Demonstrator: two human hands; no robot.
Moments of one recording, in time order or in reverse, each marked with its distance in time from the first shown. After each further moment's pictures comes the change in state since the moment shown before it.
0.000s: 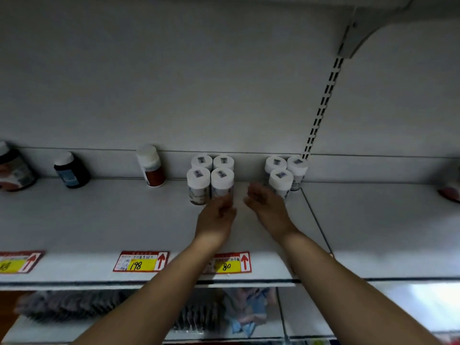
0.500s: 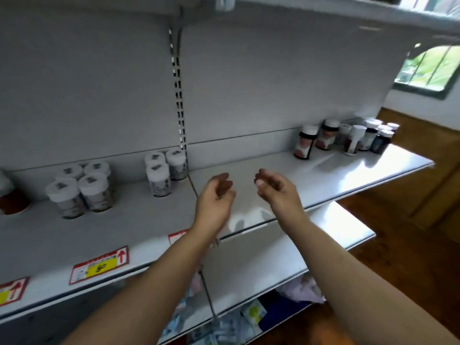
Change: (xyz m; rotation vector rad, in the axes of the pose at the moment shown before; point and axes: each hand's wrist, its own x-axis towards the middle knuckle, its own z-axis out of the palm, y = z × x) left_hand -0.087 0.110 0.175 -0.392 -0.323 0.167; right_hand -0.137 0.008 -0.220 0.242 0.483 0.059
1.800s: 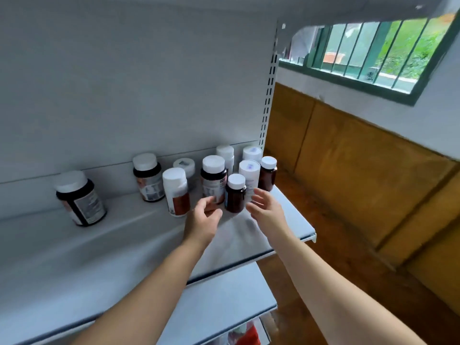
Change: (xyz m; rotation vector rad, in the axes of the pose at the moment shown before) left_hand 0.217 -0.060 0.632 0.223 0.053 -0.196; right_hand 0.378 0.111 -0.565 -0.067 -0.039 0.216
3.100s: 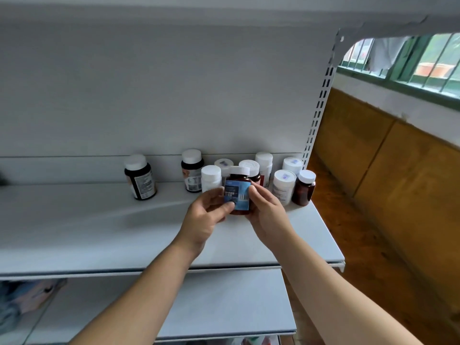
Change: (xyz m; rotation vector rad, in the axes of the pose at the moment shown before) left_hand -0.053 0.041 -0.031 -0.401 0.110 0.100; right_hand -0.018 -0.046 0.036 0.640 -0.566 0.050
